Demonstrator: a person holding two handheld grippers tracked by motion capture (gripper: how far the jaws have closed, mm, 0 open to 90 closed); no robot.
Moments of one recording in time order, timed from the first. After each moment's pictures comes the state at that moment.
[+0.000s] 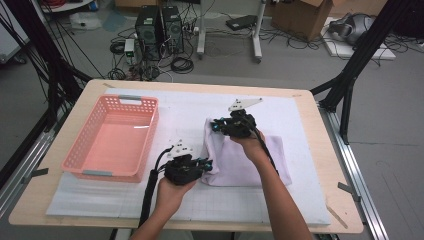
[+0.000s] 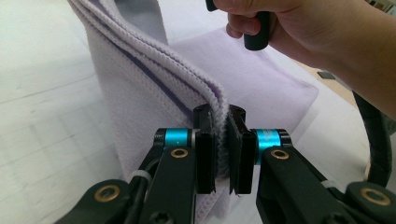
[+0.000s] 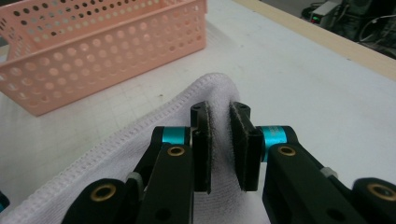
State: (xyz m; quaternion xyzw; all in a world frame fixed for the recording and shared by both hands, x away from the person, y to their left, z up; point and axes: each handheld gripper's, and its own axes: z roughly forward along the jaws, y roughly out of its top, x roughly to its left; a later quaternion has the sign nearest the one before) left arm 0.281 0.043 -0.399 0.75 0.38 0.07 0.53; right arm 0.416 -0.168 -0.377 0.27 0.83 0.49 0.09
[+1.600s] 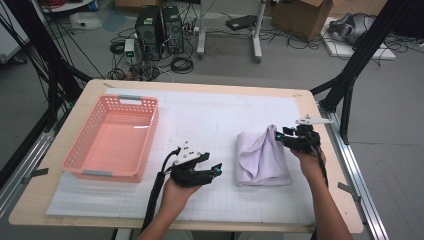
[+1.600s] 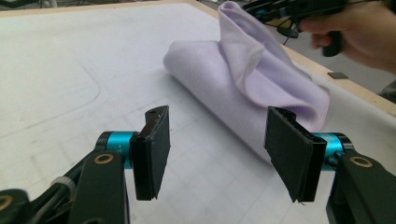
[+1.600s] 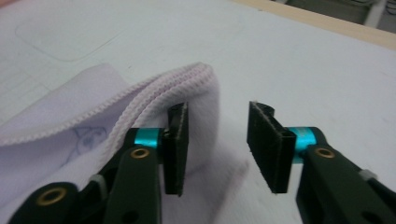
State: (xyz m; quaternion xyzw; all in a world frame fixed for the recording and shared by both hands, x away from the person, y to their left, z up) left arm 0.274 0.049 -0.415 0.75 0.35 0.12 0.55; right arm 0.371 -0.348 -0.401 0.45 0.76 0.41 0.21
